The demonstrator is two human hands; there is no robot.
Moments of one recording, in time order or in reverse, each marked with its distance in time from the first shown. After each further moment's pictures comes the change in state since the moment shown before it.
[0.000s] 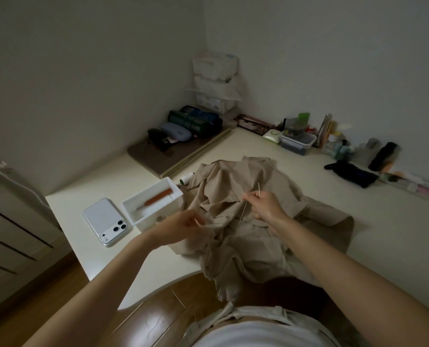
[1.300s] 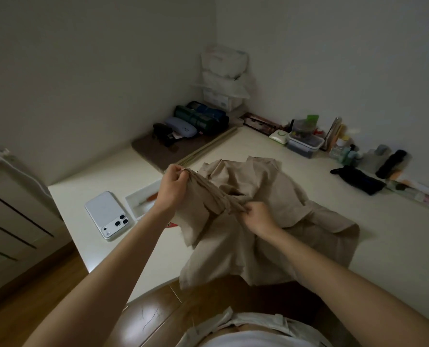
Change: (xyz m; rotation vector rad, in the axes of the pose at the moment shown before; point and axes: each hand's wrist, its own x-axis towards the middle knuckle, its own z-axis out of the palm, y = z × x) left_hand 0.036 0.025 -0.030 -0.587 0.763 -0.117; right_hand 0.012 0.025 0.021 -0.537 -0.019 -0.151
